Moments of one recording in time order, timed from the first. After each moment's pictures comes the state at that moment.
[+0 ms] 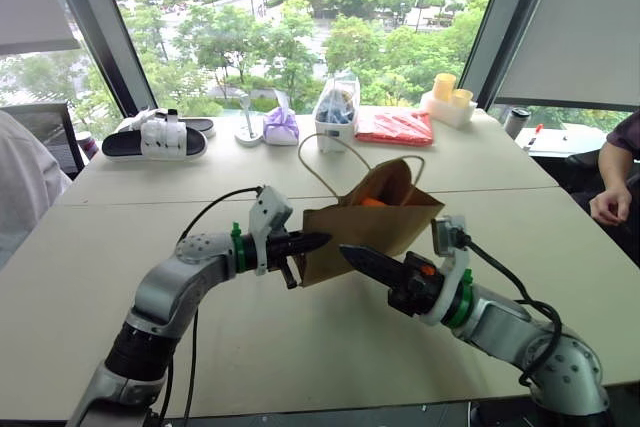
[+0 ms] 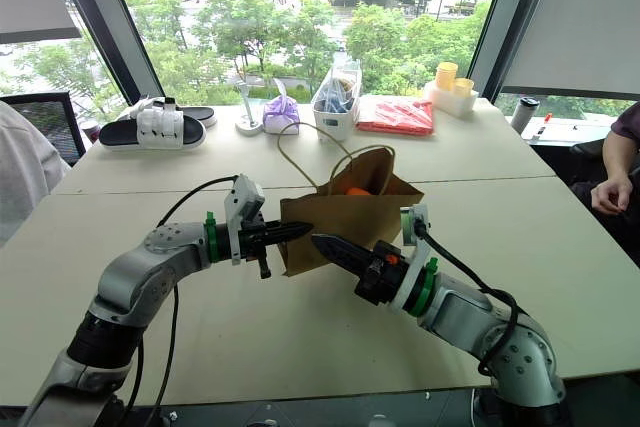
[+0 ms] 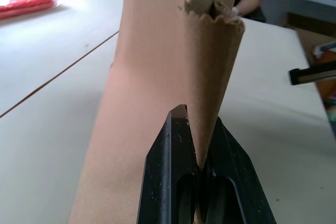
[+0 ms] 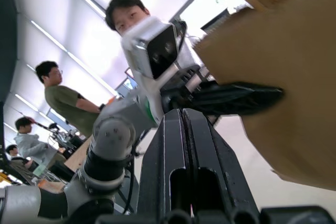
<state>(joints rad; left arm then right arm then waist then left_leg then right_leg) -0.59 0.49 -0.14 -0.08 -0.50 0.55 -0.98 -0.14 -0.46 -0.13 -0.54 1.39 0.89 0.33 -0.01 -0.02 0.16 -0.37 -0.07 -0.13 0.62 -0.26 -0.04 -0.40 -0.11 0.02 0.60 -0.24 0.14</state>
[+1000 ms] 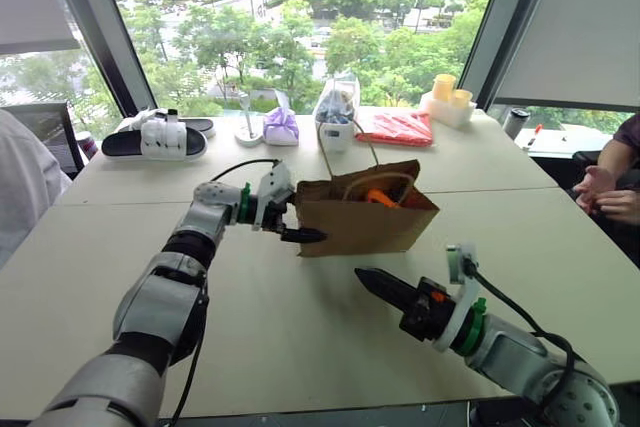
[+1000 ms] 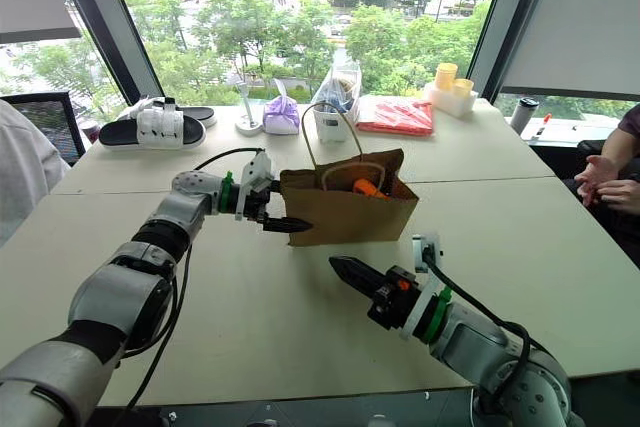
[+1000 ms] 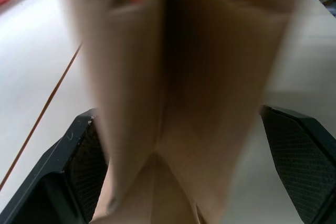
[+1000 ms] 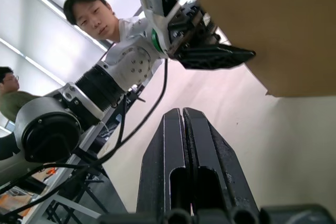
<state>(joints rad) -1.11 0.37 -0.15 1.08 -0.15 -0.14 -1.42 0.01 -0.47 -0.09 -0.58 1.29 0.79 0.31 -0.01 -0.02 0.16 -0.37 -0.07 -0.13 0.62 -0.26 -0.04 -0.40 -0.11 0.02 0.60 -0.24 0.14</state>
